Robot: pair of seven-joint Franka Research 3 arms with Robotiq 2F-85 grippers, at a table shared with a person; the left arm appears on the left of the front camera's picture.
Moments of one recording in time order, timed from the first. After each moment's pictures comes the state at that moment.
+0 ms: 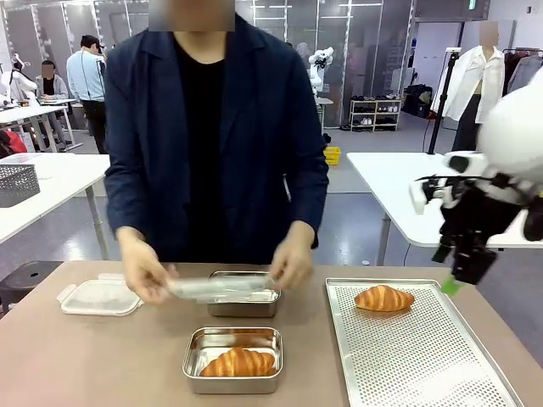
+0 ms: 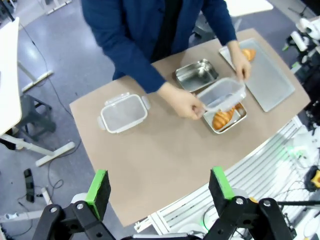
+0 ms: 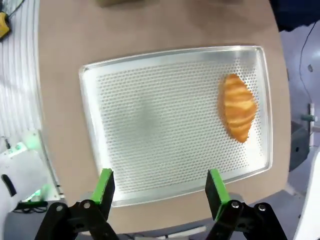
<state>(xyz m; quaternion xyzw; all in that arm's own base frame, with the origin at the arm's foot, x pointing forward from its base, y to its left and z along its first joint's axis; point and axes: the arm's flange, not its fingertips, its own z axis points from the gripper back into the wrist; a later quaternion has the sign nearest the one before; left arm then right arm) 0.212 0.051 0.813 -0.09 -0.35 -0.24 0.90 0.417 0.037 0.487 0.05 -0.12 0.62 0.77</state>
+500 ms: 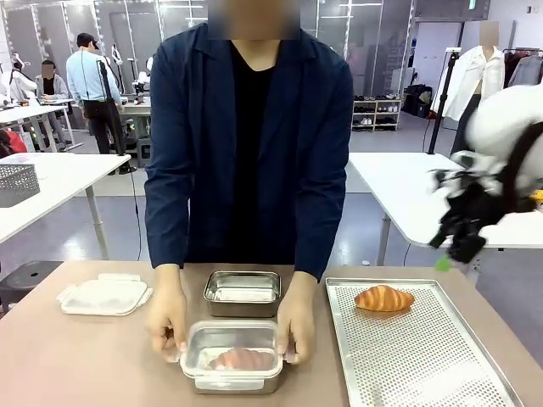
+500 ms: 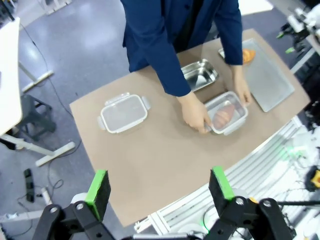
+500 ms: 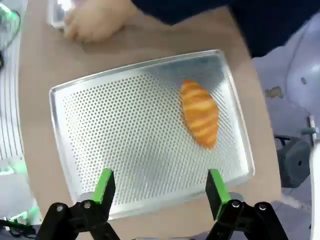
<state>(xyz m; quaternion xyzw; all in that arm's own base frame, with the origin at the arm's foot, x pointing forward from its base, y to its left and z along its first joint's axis) 0.212 0.051 0.812 -0.09 -0.35 -0.24 0.90 0.458 -0.069 0.487 0.14 -0.22 0.57 0.78</state>
